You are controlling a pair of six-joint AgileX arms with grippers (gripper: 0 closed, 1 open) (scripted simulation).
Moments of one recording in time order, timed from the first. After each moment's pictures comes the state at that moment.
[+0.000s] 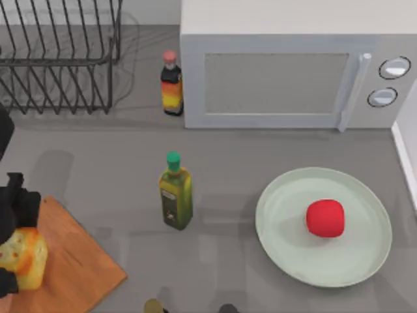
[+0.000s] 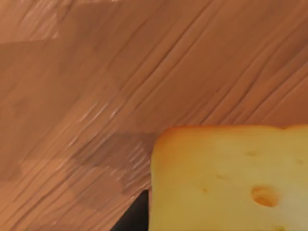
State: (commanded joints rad) left arm -0.08 1.52 0.79 -0.90 0.06 -1.58; right arm 0.00 0.00 0.00 0.00 0.00 0.00
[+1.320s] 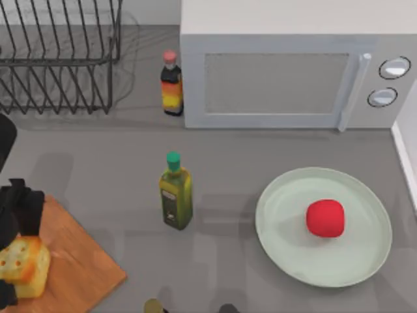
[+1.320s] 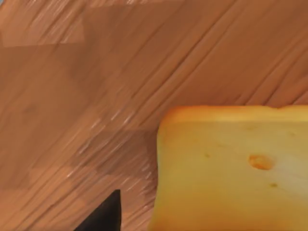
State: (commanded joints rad) left arm -0.08 1.53 0.77 -0.89 0.06 -1.58; right arm 0.00 0.00 0.00 0.00 0.00 0.00
